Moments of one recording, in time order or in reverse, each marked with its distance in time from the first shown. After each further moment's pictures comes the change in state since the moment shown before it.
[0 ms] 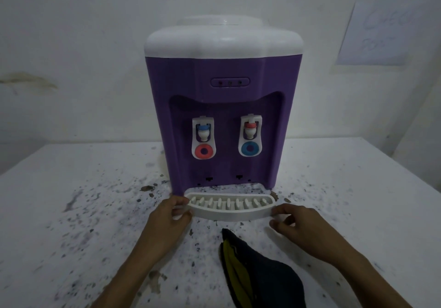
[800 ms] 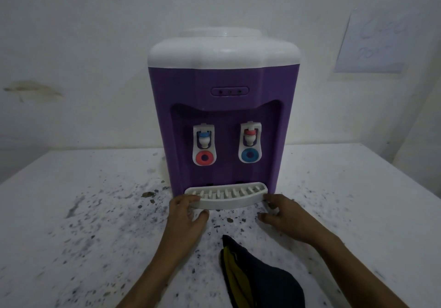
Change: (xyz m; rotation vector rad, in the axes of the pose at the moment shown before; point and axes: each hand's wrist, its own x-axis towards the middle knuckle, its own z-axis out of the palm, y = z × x) left_hand -0.006 0.031 0.028 -0.238 0.056 0.030; right_hand 0.042 -0.008 0.005 -0.001 -0.066 -0.018
